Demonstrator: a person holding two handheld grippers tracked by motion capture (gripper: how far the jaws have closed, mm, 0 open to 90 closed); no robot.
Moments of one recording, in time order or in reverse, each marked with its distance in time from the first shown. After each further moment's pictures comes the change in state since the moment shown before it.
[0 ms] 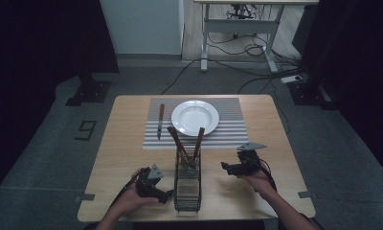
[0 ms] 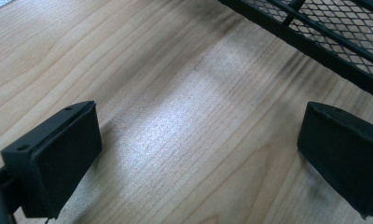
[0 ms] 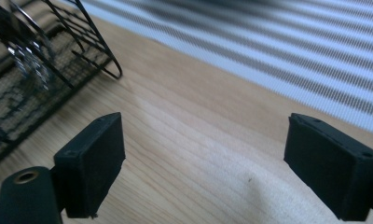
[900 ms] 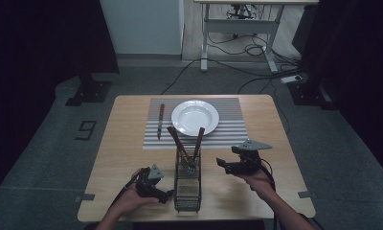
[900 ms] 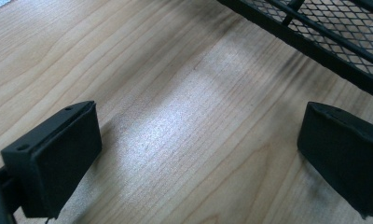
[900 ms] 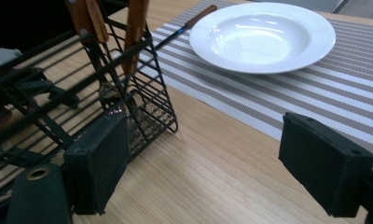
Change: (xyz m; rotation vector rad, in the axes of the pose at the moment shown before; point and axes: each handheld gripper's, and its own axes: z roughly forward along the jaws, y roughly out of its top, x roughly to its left) left arm 0.000 0.000 0.000 0.002 -0.002 0.005; right arm 0.027 0.023 -0.031 -0.168 0.105 -0.031
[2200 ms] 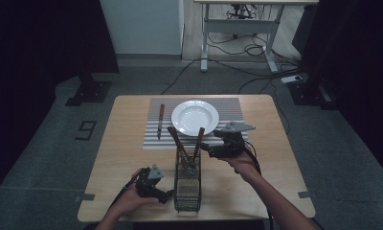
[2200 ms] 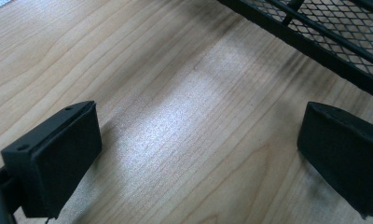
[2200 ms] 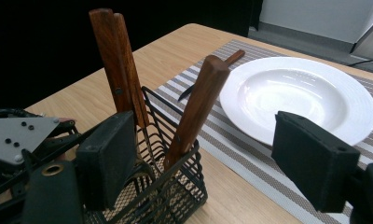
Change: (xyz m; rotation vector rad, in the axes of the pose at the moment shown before) left arm 0.000 0.000 0.000 0.000 0.001 -0.001; right arm 0.024 0.066 0.031 -0.050 0.068 -0.058
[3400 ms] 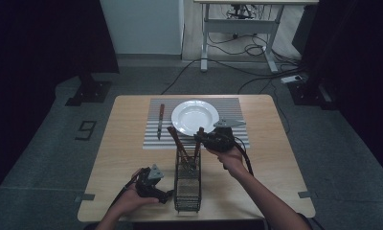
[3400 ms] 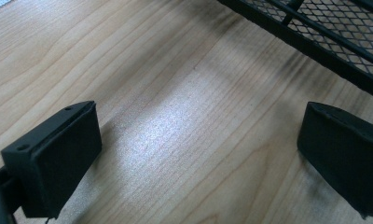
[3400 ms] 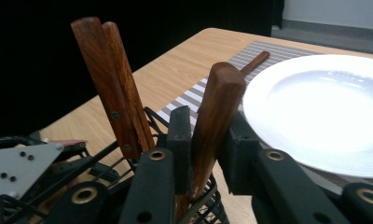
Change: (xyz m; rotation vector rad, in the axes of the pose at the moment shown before) left arm 0.000 0.000 0.000 0.000 0.000 0.000; right arm -0.009 -0.002 0.038 -0.032 0.104 0.100
